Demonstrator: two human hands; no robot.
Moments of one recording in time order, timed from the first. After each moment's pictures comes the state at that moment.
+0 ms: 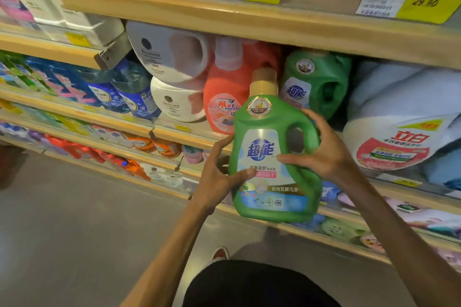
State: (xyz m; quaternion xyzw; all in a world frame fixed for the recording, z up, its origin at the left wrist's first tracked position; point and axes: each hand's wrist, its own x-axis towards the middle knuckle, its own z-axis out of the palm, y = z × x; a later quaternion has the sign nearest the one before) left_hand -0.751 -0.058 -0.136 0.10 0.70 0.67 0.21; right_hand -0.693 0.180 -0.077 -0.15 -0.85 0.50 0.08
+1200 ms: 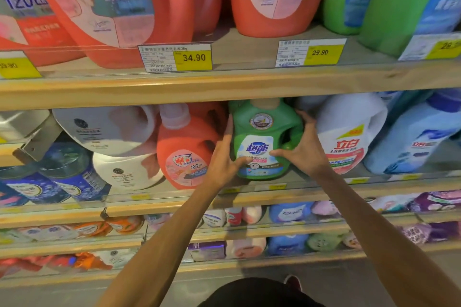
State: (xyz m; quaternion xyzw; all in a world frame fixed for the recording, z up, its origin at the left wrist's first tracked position) left_hand -0.873 0.078 -0.144 0.39 0.75 0.52 0.10; right_hand -0.730 0.261 -0.110 -0.24 -0.84 0.37 0.31
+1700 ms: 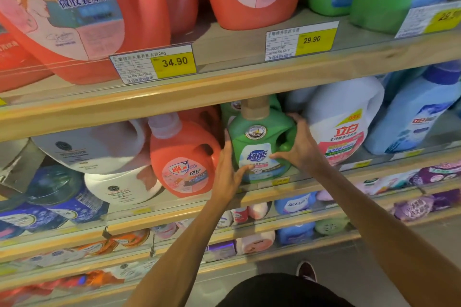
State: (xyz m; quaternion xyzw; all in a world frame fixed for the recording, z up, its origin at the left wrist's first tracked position) left_hand -0.866 0.082 -0.183 0.42 0.74 0.52 0.06; right_hand -0.730 0.264 -0.145 -0.25 -0.85 0.37 0.27
